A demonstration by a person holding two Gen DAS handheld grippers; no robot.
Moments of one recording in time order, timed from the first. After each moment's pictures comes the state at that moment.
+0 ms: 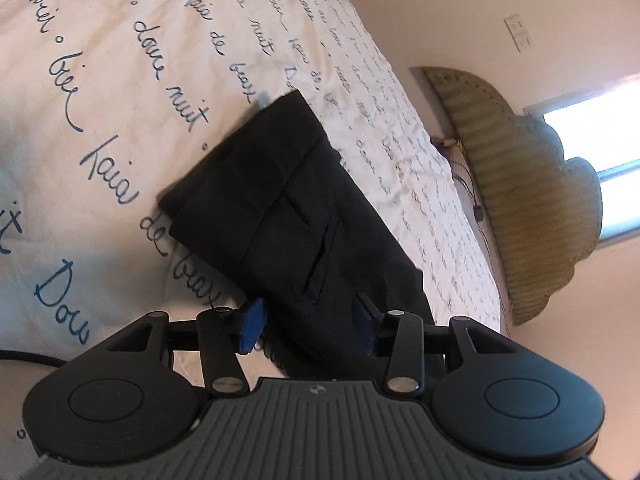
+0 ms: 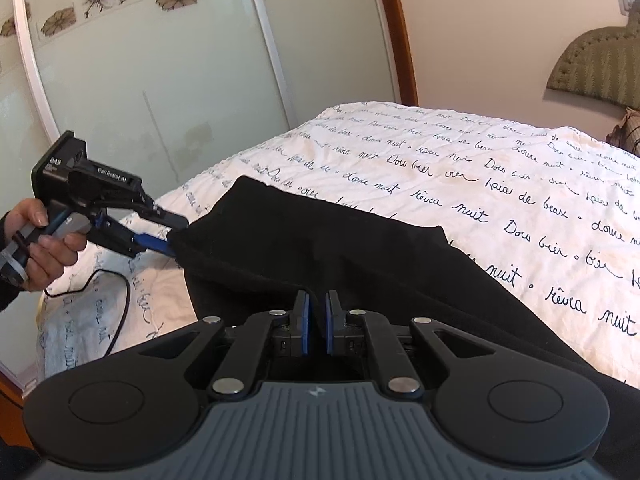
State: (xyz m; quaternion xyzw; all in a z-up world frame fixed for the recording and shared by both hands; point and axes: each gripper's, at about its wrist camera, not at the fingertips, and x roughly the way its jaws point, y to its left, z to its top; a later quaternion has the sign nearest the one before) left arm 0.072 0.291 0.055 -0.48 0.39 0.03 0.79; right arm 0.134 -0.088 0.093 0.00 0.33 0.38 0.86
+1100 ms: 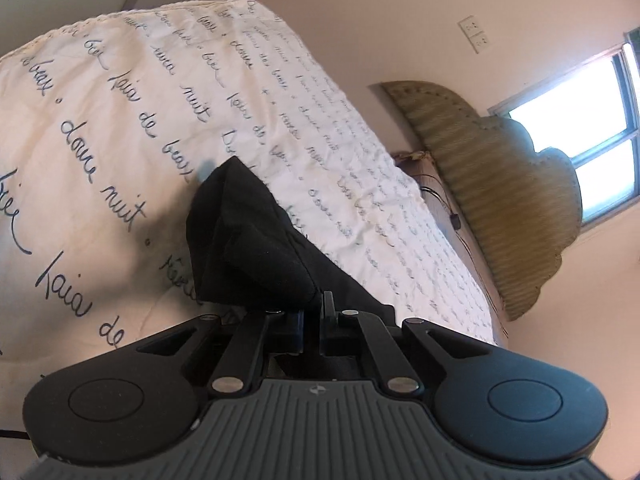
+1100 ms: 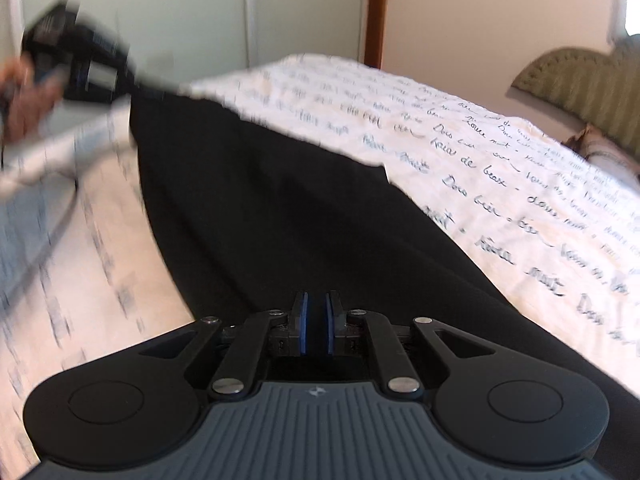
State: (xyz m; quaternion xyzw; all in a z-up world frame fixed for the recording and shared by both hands) left arm 0.099 0.296 0.088 -0.43 0.36 0.00 0.83; right arm 0.090 -0.098 0.070 -0.16 0.36 0.30 0.87
